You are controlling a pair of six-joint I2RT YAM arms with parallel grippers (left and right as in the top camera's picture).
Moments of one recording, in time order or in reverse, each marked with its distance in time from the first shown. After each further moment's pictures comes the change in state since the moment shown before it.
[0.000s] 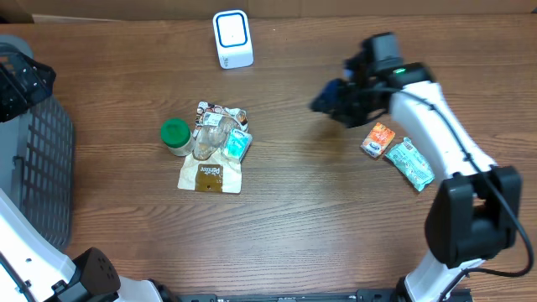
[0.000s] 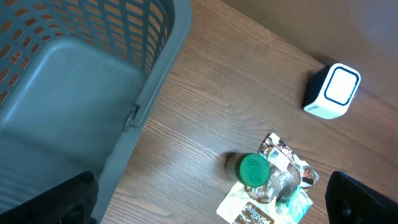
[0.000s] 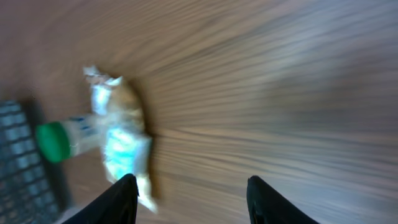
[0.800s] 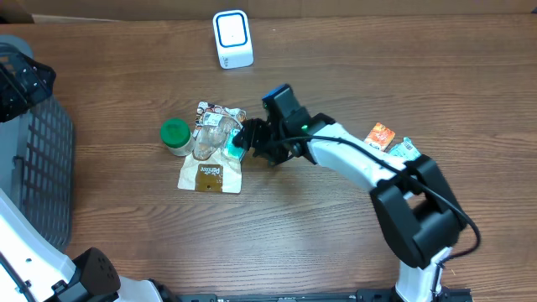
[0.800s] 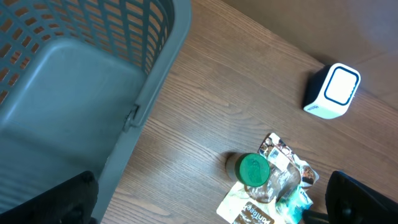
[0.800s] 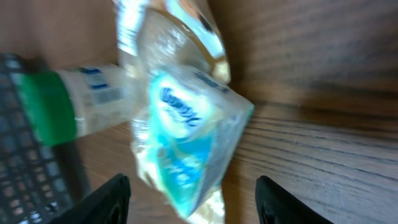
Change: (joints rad) left arm 0.000 0.000 0.000 0.000 0.000 0.000; right arm 0.398 0.119 -0.200 0.496 0.057 0.403
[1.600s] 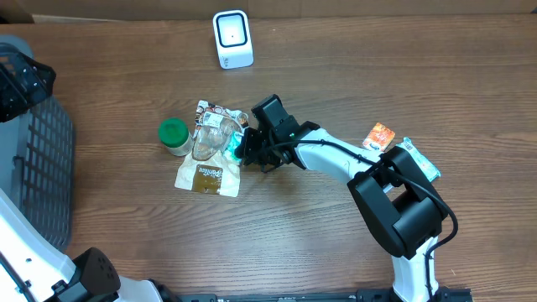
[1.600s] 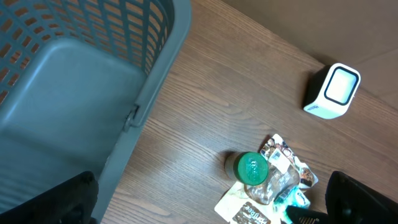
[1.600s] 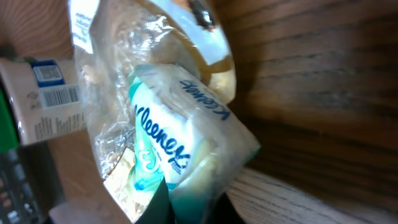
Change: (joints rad) left arm 0.000 0.000 0.000 0.000 0.000 0.000; right arm 0.032 0.091 -0.005 0.092 0.019 -0.035
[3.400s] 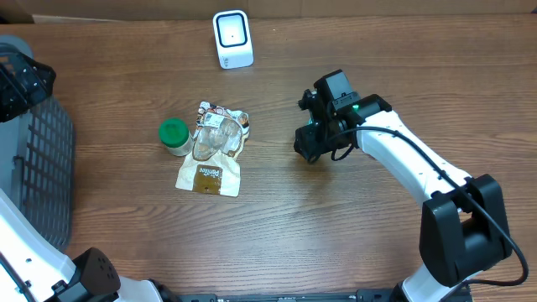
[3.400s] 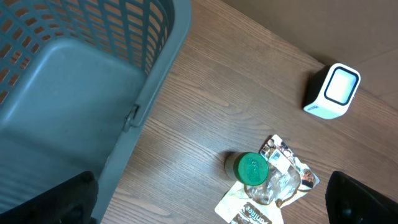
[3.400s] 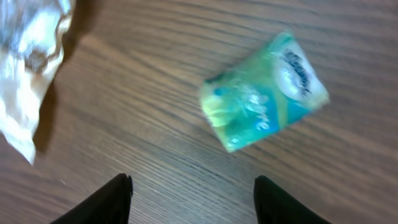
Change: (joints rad) left arm 0.000 0.000 0.000 0.000 0.000 0.000; right arm -0.254 -0.280 0.000 -0.550 0.178 -0.778
